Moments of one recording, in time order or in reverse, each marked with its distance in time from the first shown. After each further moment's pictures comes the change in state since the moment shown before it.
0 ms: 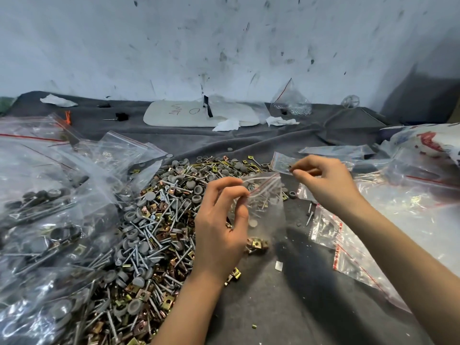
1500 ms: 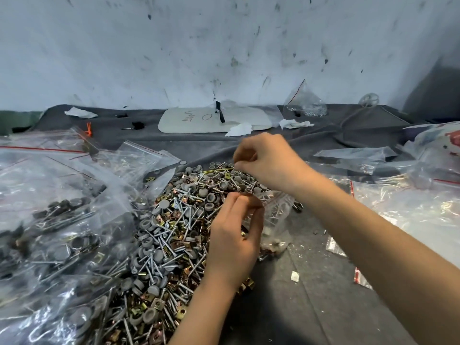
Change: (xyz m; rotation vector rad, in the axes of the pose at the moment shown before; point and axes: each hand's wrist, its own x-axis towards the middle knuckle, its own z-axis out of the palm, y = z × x) left_hand 0.003 -0.004 -0.001 0.084 -0.132 -0.024; right_hand 0.029 -0.099 0.046 -0.129 -0.263 -0.252
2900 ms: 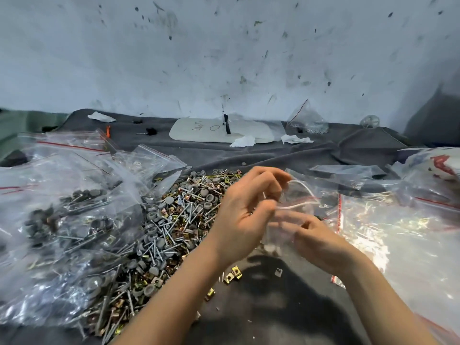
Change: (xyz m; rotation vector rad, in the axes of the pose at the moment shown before) left_hand 0.036 0.071 -0.025 -0.374 -0.246 0.072; right_hand -0.111 0.091 0.009 1.138 -0.367 0.121
